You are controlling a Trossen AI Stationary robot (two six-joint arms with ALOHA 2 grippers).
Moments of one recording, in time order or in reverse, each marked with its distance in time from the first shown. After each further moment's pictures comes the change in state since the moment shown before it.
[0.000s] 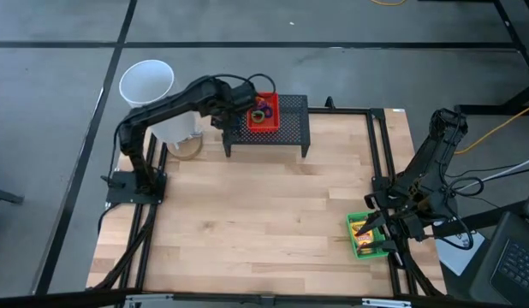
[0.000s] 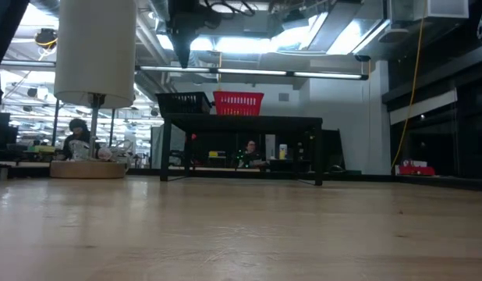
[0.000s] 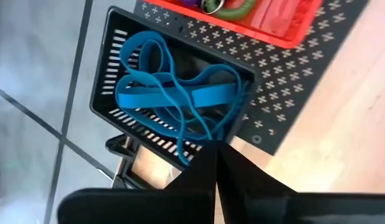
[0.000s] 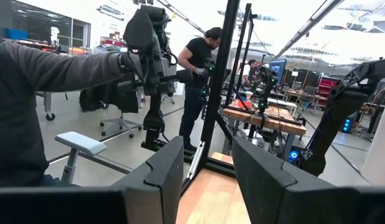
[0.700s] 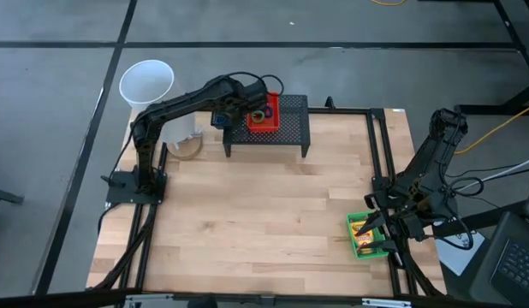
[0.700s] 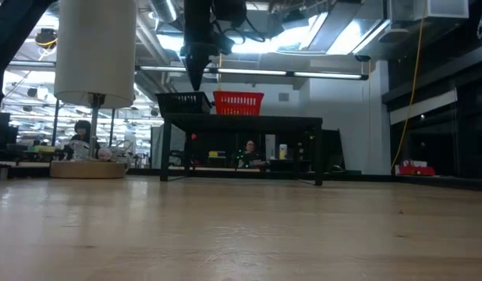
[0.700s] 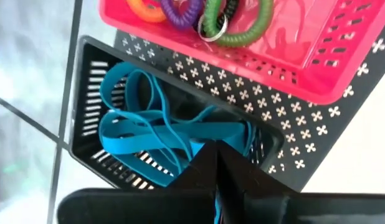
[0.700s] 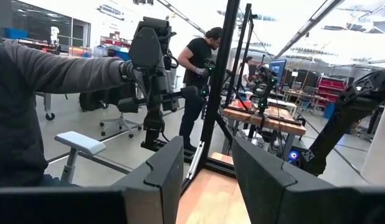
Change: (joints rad) left arm 0.059 0.117 0.000 0.103 0.024 0.081; right arm 0.000 0.000 0.000 0.000 0.000 -0.003
